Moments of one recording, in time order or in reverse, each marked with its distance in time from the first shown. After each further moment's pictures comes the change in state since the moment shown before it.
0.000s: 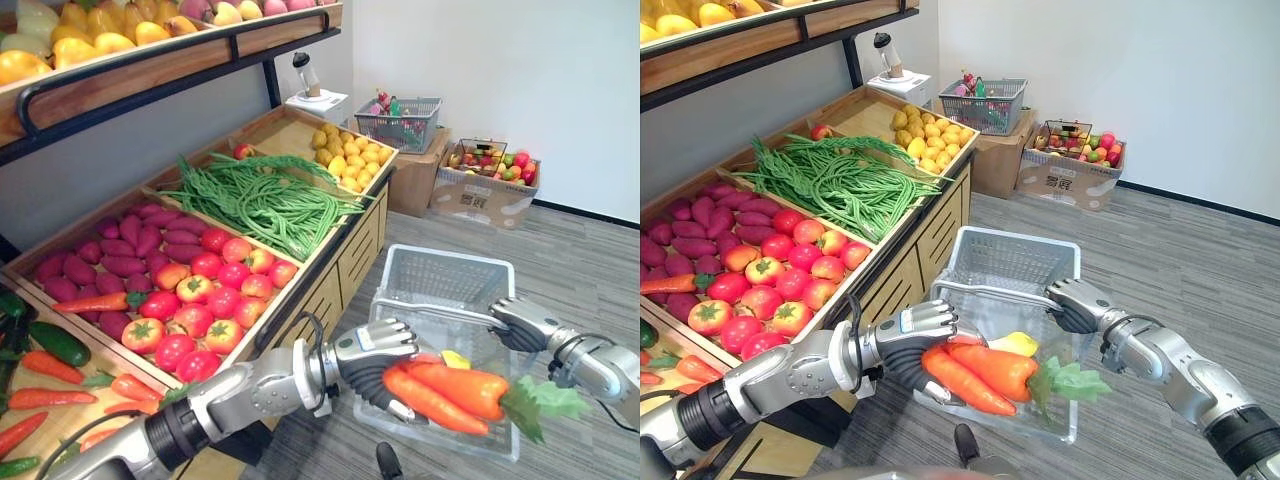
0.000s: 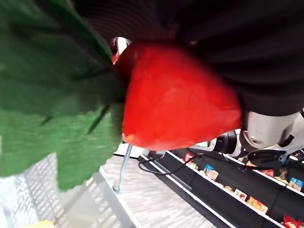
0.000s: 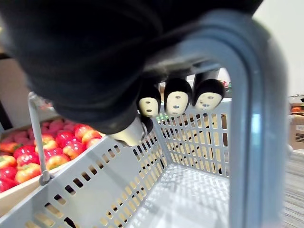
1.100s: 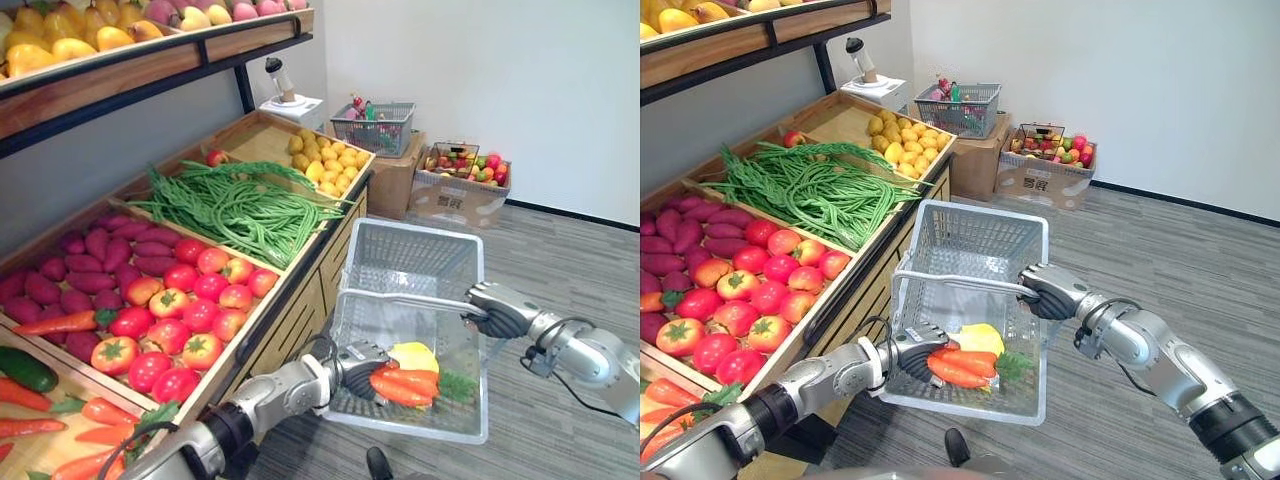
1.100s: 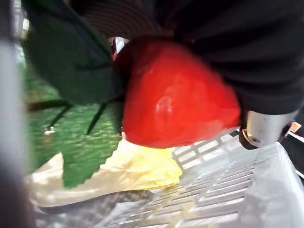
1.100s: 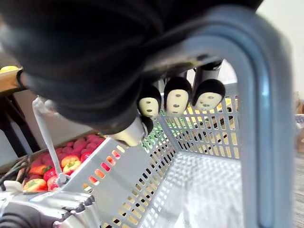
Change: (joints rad) left arm -0.005 -0.286 0.007 0.632 0.358 0.082 -0.010; right arm -0.064 0.041 0.001 -0.093 0.113 -0.005 0.119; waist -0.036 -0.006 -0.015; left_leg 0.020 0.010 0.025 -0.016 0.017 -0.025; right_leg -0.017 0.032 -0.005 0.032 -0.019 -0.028
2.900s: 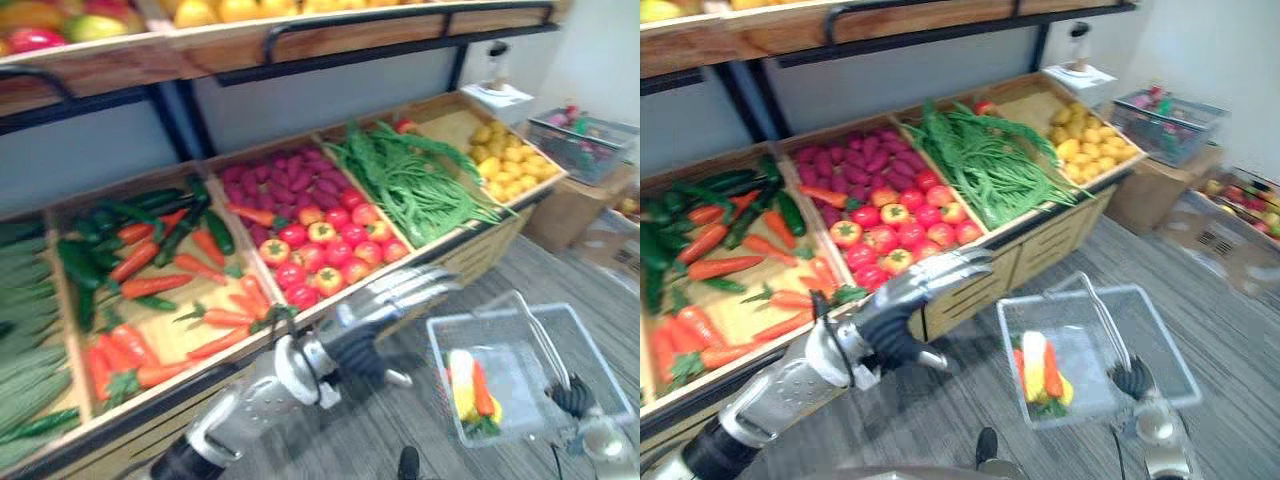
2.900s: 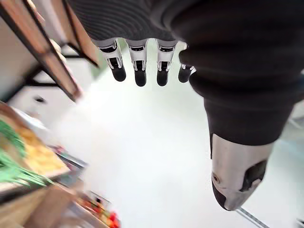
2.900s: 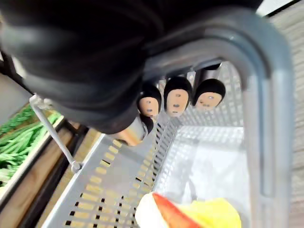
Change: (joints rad) left arm 0.307 0.063 0.438 -0.802 -0.325 -0.033 0.003; right arm 0.168 0.588 -0.655 0.860 -0.018 0.213 -0.121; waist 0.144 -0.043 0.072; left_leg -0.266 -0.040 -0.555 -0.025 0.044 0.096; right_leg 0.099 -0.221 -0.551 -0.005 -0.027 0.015
